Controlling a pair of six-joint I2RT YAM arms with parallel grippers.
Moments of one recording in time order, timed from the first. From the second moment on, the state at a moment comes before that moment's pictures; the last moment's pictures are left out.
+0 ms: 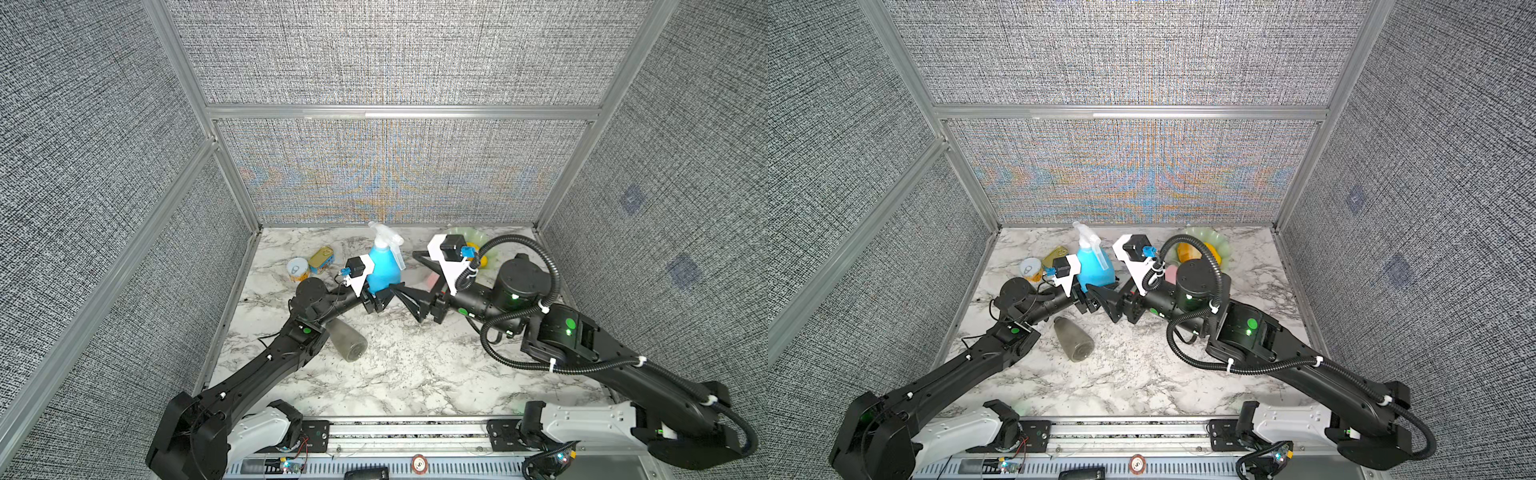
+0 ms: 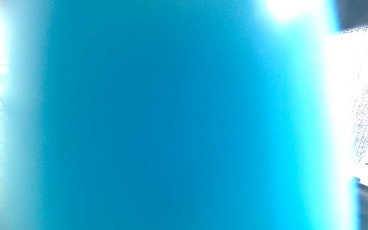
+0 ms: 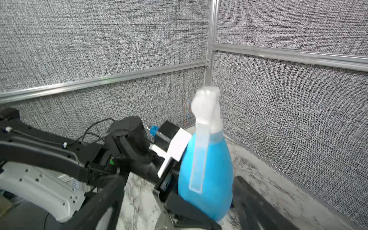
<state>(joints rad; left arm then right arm) -0.58 1.12 0.66 0.66 0.58 -0.03 1.07 1.11 1.36 -0.30 0.06 0.02</state>
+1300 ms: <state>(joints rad) -0.57 1.17 0.69 0.74 0.78 -0.18 0.79 1.36 1.38 -0.12 -0.61 0.07</state>
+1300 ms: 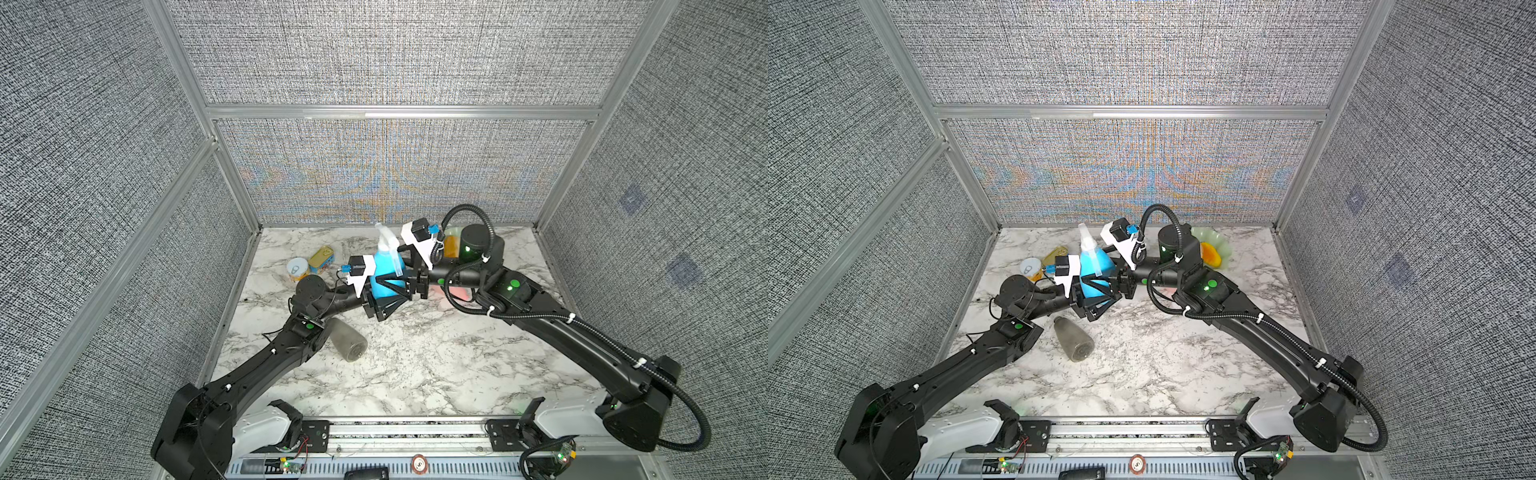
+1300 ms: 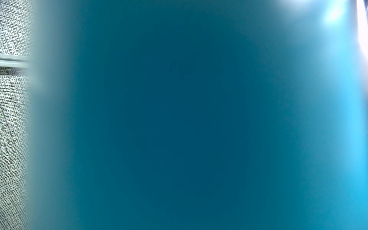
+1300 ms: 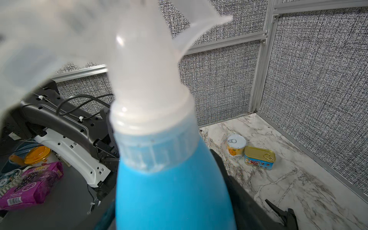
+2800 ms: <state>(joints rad) -0.54 0.89 0.50 0.77 -0.47 0.00 0.74 1.75 0.78 0.82 0.24 0.13</state>
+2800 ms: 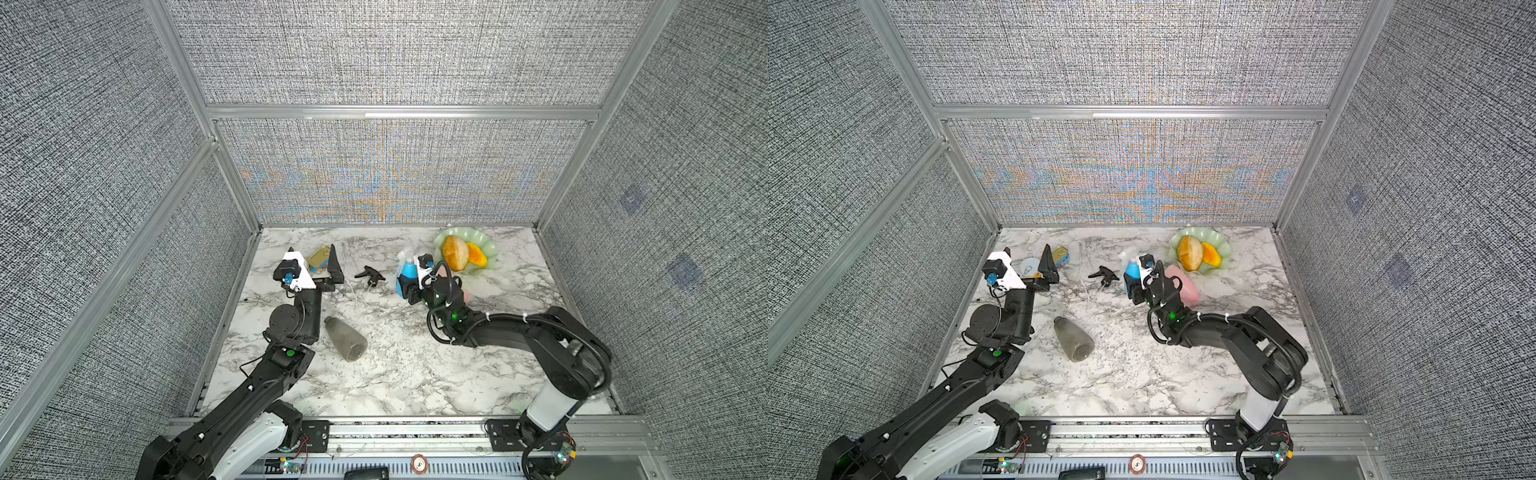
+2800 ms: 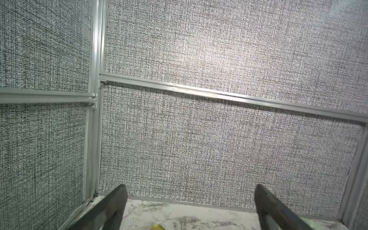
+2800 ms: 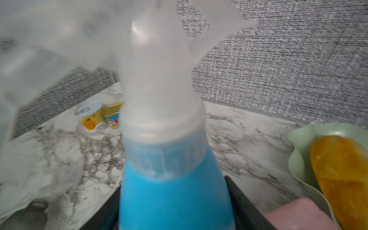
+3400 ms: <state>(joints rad) -0.53 0.89 0.49 0.79 -0.44 -0.08 0.80 1.95 0.75 1.02 0.43 0.24</state>
